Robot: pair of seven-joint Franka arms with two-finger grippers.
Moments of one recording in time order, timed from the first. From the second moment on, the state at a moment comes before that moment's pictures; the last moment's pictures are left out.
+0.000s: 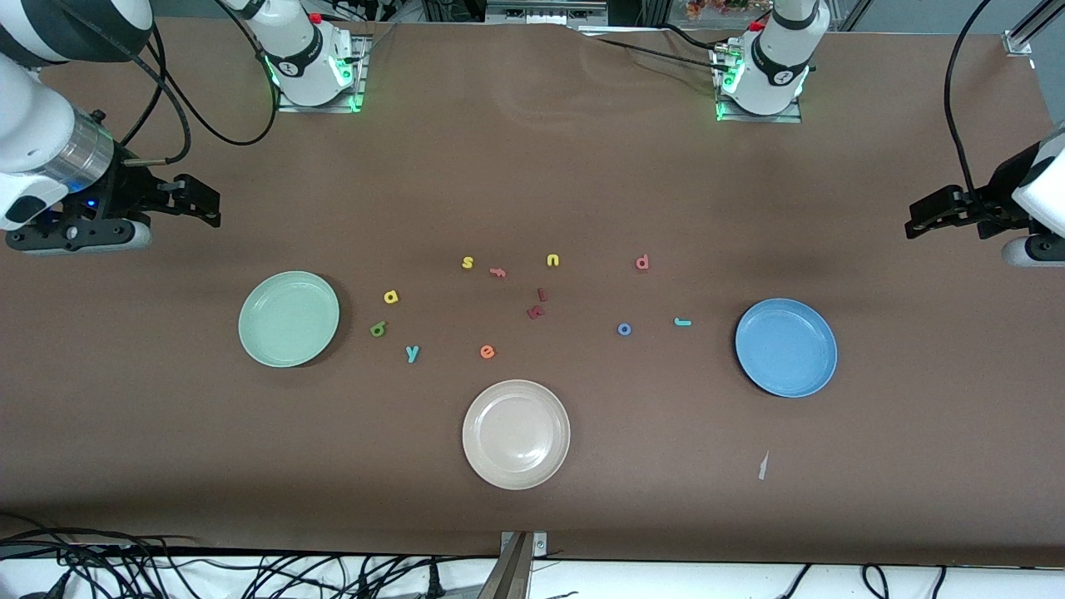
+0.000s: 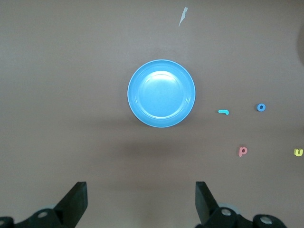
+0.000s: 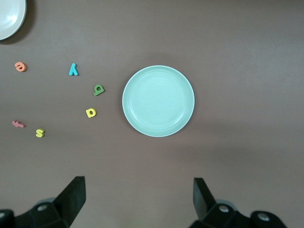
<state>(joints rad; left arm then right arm) 0.05 0.12 -0.04 -1.49 -0.01 1.52 -0.01 0.02 0.06 0.11 -1.64 -0.02 1.64 0.04</state>
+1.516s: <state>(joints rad) -0.15 0.33 -0.13 -1.51 -0.10 1.58 -0.04 0.18 0.45 0.24 -1.83 -0.10 2.32 0.28</state>
